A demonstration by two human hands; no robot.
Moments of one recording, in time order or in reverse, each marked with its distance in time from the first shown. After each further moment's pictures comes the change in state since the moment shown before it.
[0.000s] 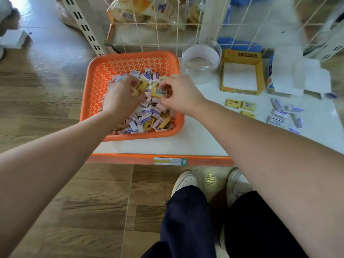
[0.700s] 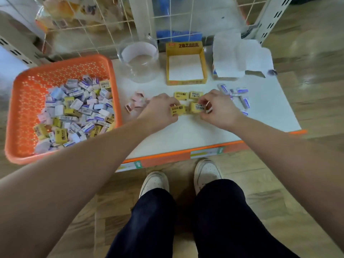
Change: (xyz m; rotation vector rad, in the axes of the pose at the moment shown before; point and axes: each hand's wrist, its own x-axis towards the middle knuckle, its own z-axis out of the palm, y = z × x) left_hand -0.031 0.153 0.132 0.118 -0.459 0.363; right_hand -0.136 0.181 -0.039 0.009 0.031 0.380
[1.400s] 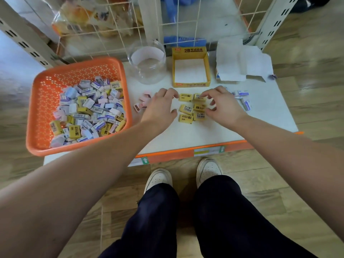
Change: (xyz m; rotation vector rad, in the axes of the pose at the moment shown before) left_hand -0.023 0.003 -0.018 -0.060 0.173 -0.042; right_hand -0.012 -0.025 -0.020 0.021 0.052 -0.030
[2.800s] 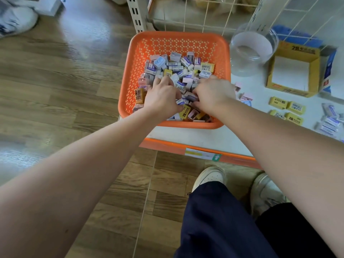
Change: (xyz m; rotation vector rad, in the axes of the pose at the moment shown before) left_hand -0.061 -0.183 -0.078 0.191 0.011 -0.328; right_hand 0.082 -0.214 0.133 -0.749 -0.129 -0.403
